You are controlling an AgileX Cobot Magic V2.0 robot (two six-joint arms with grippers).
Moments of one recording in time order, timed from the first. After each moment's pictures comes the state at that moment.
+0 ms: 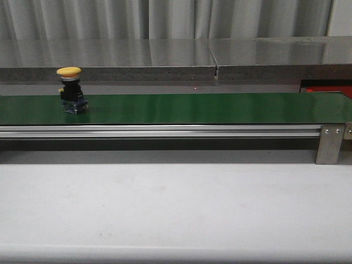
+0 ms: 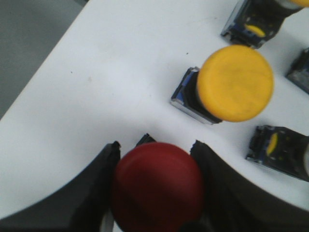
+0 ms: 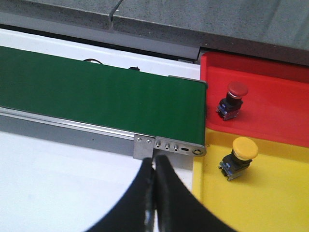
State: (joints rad) left arm 0.60 2.15 -1.74 -0.17 0.78 0.22; right arm -0.16 0.54 -0.60 0.40 0.58 -0.46
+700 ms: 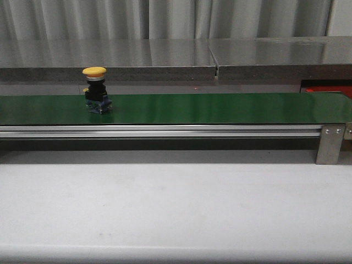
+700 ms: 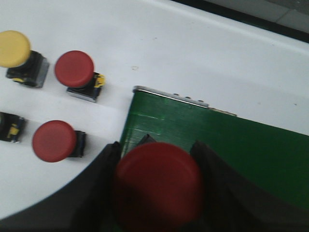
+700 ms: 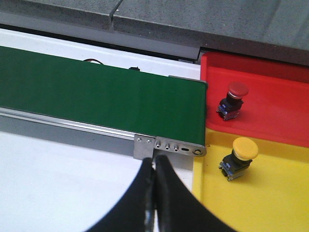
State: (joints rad) left arm 0.28 1.92 -1.74 -0.20 0.89 0.22; right arm -0.16 0.54 -0.60 0.40 0.58 -0.46
